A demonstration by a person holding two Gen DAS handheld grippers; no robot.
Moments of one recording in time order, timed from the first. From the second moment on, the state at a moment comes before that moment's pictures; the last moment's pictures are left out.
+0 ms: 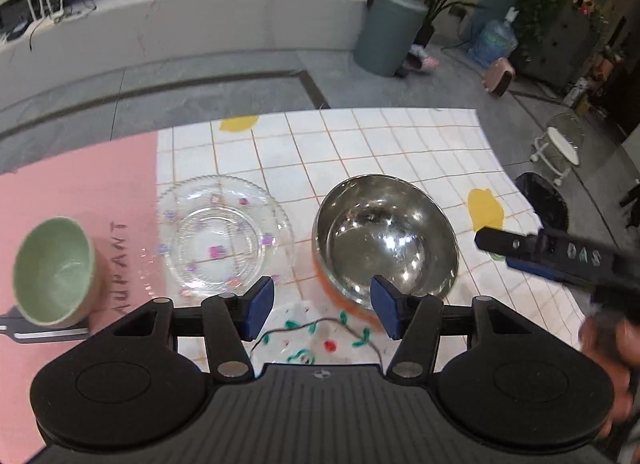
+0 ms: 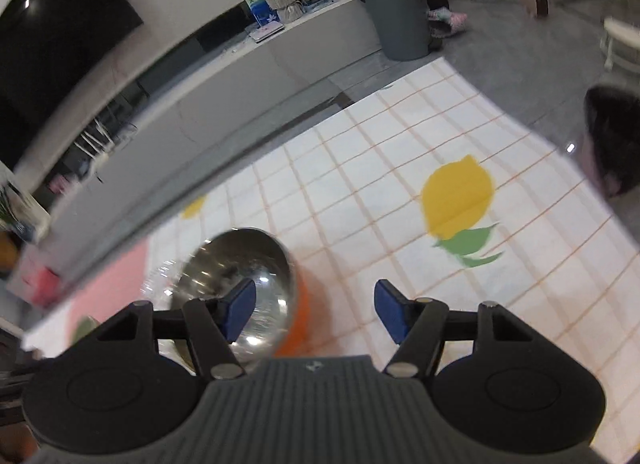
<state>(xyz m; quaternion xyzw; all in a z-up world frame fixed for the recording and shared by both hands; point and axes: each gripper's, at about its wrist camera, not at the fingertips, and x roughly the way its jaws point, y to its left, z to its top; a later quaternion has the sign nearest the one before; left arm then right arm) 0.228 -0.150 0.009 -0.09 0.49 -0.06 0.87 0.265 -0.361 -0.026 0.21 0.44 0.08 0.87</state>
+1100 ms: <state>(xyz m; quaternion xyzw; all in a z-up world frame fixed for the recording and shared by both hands) 0.271 -0.173 -0.045 -0.10 0.51 -0.02 0.85 0.284 -0.323 -0.078 0.21 0.49 0.07 0.84</state>
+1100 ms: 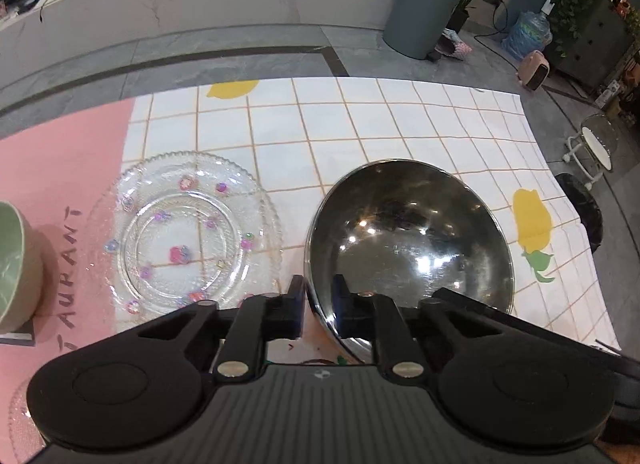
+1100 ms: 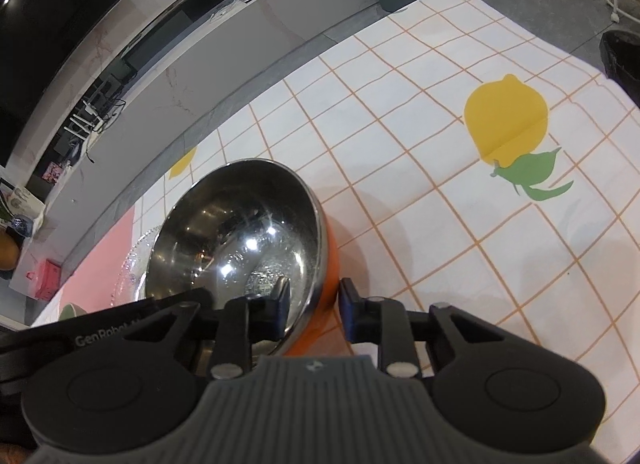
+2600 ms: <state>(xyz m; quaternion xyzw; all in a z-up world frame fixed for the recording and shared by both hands) 0.097 -0.143 0.048 -0.12 0.45 0.05 0.88 0.142 -0.287 0.032 0.16 0.44 0.17 0.87</state>
